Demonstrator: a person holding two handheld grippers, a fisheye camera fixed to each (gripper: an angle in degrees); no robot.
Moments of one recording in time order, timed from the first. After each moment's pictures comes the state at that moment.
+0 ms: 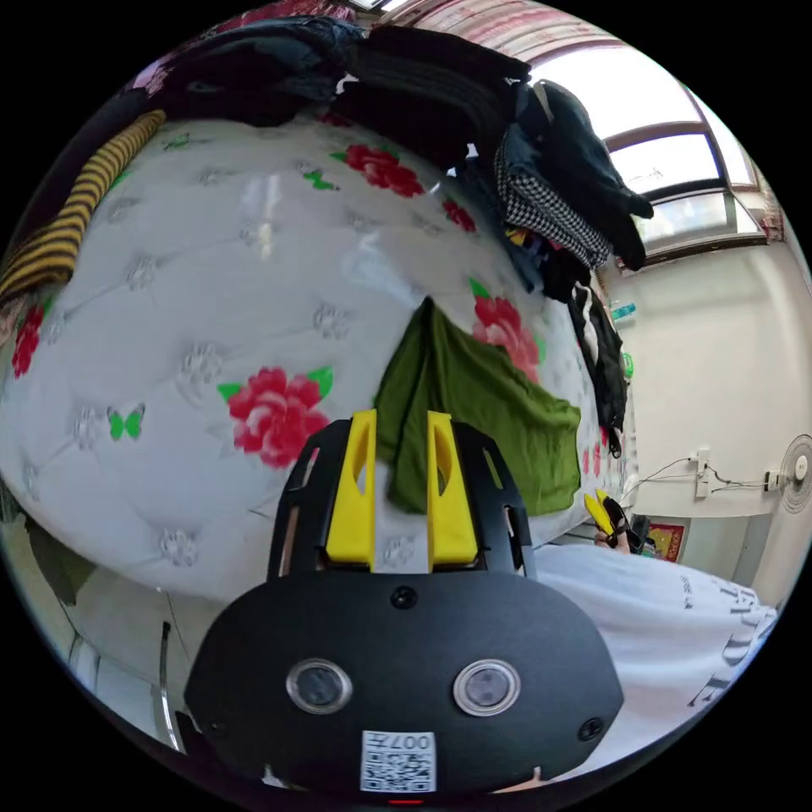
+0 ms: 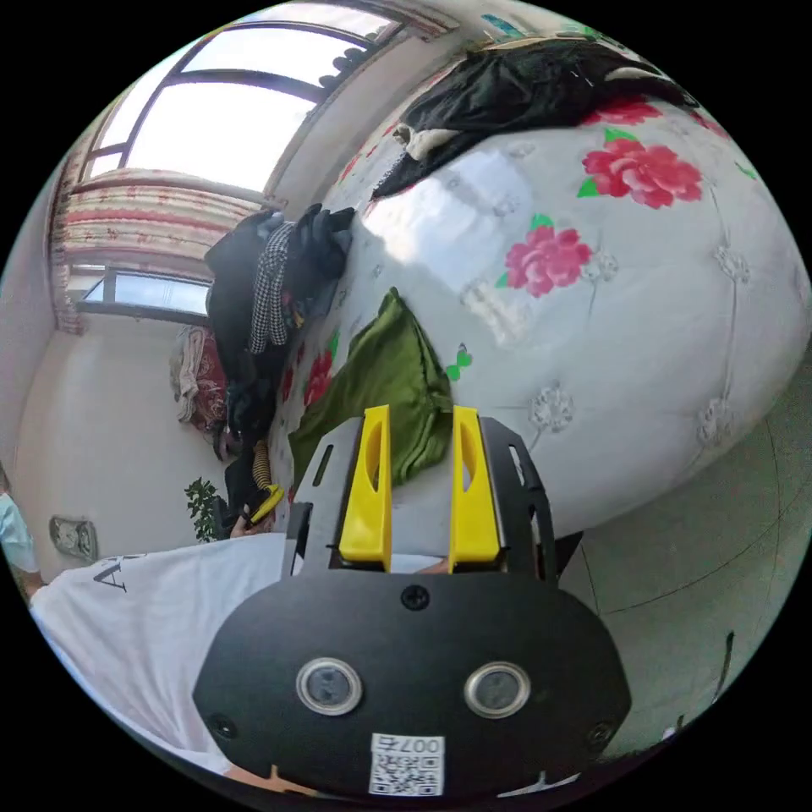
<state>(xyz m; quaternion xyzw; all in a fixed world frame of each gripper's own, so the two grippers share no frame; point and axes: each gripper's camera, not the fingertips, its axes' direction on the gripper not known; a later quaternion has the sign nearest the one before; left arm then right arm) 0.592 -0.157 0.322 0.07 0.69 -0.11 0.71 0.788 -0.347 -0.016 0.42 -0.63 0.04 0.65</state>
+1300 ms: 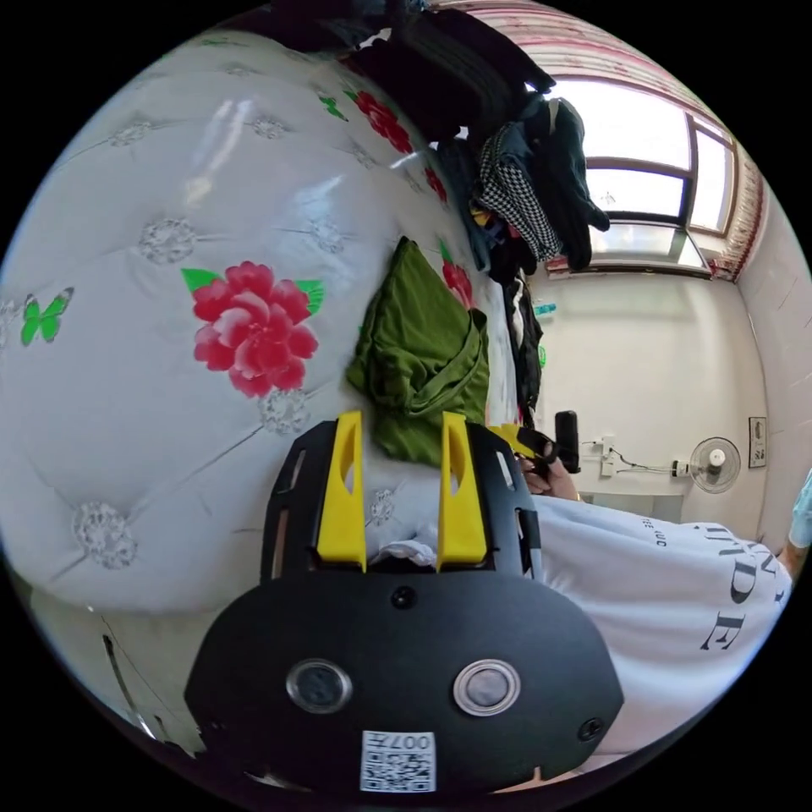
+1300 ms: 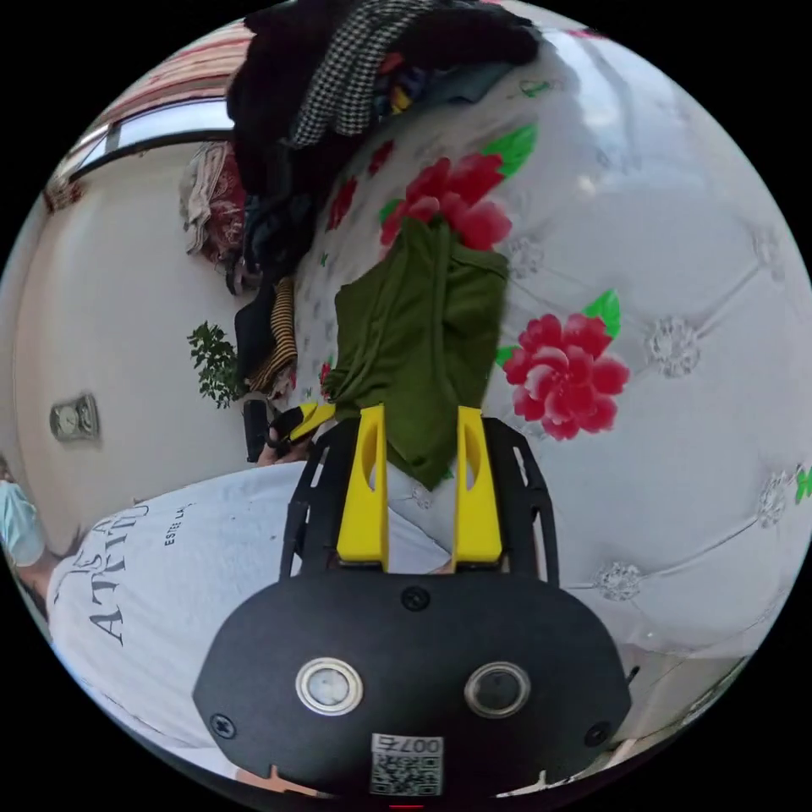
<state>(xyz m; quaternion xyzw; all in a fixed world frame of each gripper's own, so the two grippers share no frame) 0.630 -0.122 0.443 0.05 0.82 -0.08 0.57 0.437 -0.445 -0.126 0.29 -0.58 -0.24 0.73</state>
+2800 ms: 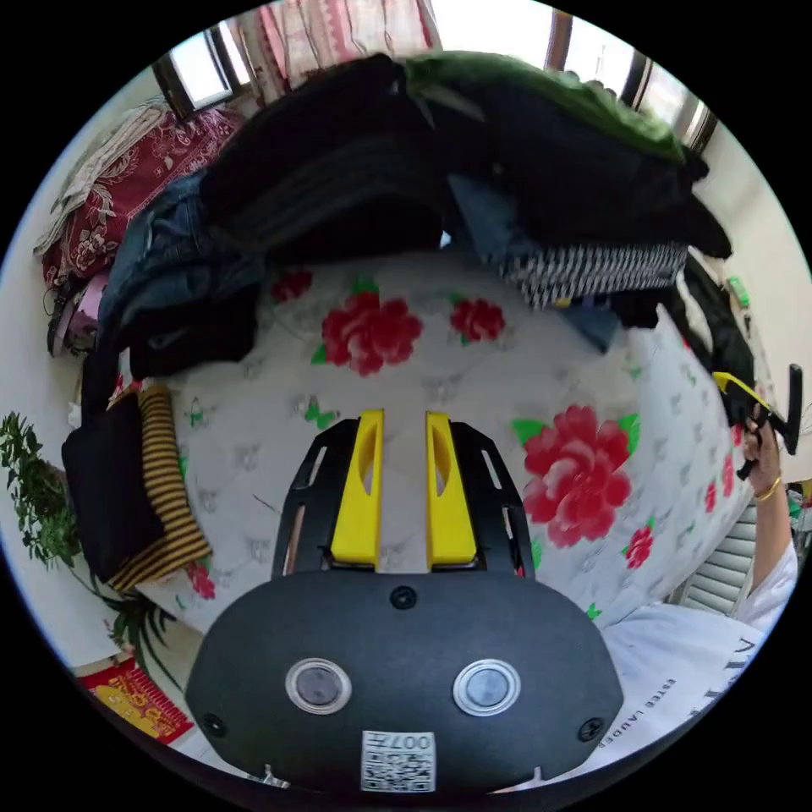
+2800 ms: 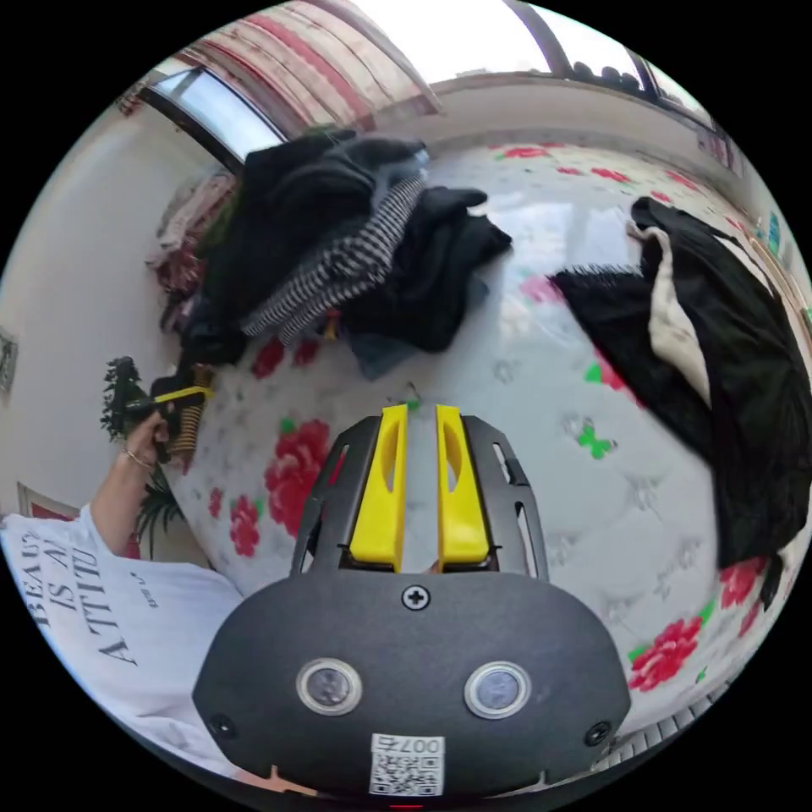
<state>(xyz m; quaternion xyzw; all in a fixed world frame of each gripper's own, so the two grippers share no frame) 0.740 -0.350 0.191 0.14 0.44 -0.01 0.89 0.621 -0.542 -0.291 0.52 -0.38 -0.17 0.75</state>
